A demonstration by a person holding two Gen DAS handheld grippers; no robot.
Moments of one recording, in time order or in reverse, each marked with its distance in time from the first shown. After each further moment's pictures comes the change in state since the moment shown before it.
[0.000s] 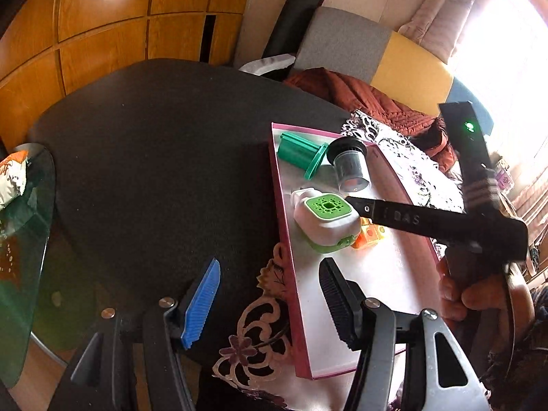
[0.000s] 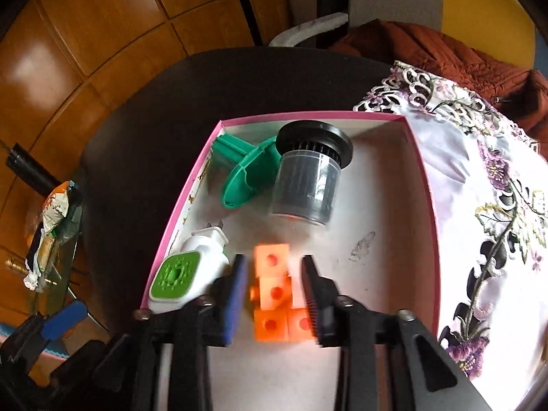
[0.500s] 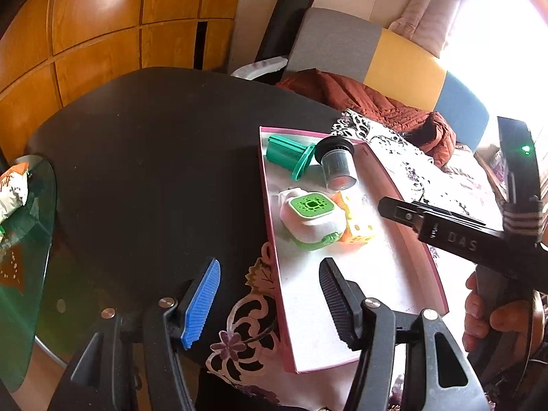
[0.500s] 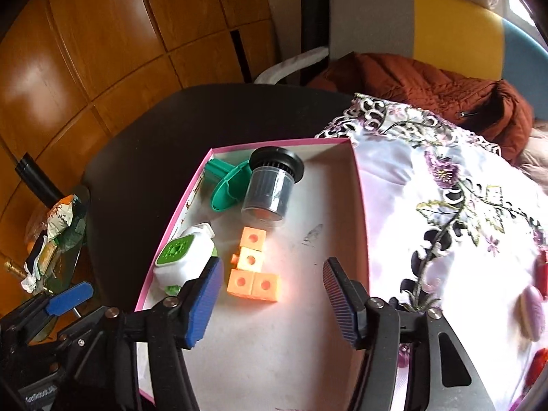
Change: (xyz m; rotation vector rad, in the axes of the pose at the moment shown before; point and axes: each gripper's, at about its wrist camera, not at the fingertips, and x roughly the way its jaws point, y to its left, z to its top) left arm -0.009 -0.015 -0.002 0.045 -0.012 0.006; right arm -0.057 -0.016 -0.028 0.013 -0.150 -0.049
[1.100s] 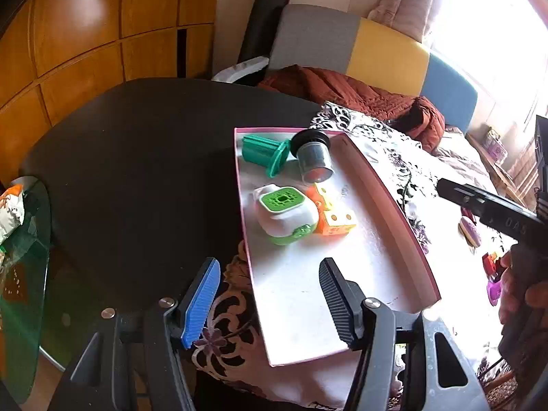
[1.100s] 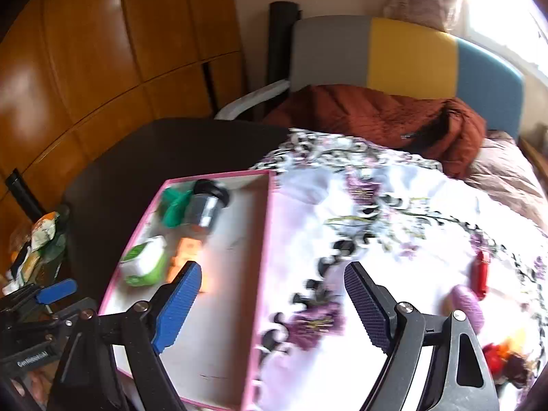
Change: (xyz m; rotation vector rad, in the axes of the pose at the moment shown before) left arm -0.004 -0.029 -0.003 0.087 0.003 -0.002; right arm -0.070 -0.059 -0.013 0.022 -0.127 -0.139
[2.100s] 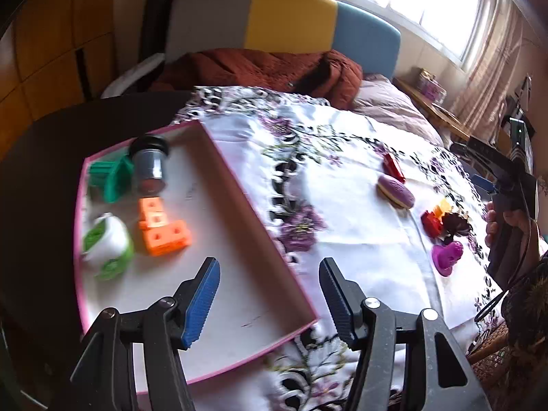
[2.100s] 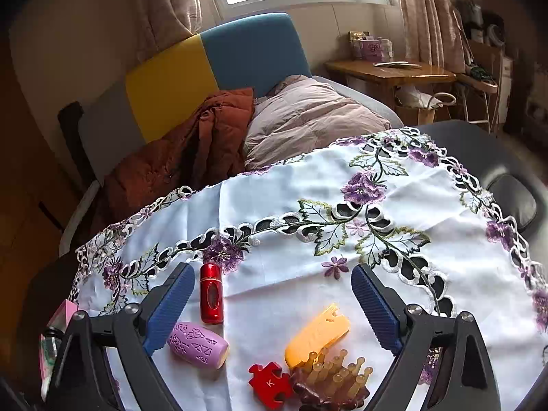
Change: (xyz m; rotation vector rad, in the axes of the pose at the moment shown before) left arm 0.025 -0.145 0.012 0.260 0.104 -0.217; right arm -0.081 -0.279 -0.052 0.669 -0.139 -0.428
